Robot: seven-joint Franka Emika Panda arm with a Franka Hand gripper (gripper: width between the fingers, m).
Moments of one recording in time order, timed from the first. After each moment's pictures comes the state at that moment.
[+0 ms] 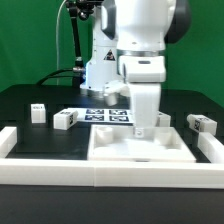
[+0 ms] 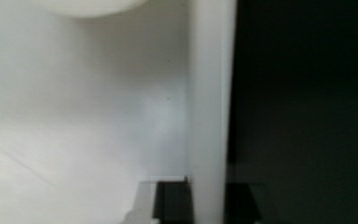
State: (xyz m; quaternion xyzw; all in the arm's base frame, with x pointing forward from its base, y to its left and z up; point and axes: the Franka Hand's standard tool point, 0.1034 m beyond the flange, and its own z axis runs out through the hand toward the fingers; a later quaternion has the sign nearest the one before) arm 0.478 0.047 0.011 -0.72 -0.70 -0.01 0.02
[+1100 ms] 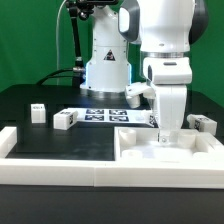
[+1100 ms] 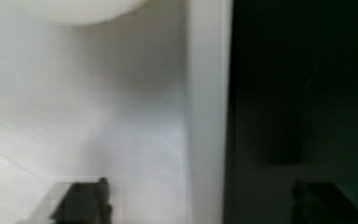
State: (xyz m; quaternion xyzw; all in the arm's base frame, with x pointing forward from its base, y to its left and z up) arm 0.488 0.077 0.010 -0.72 -0.69 -0.01 0.02
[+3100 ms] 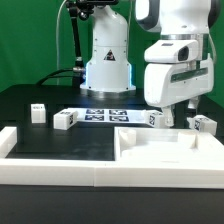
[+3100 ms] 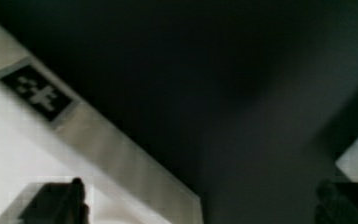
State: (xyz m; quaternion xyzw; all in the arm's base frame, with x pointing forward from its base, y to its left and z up) arm 0.465 0.137 0.038 -0.95 -0.30 -0.03 0.03
